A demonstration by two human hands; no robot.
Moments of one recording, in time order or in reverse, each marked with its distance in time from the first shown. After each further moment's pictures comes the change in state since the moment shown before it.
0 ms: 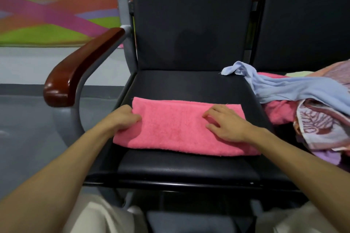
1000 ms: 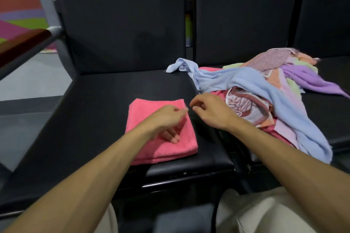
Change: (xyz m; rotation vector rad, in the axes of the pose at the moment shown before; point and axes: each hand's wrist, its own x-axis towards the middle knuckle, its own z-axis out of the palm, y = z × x) left_hand -0.073 0.192 0.145 -0.313 -0.444 0.317; right_hand -0.081 0.065 -0.051 0.176 0.307 0.258
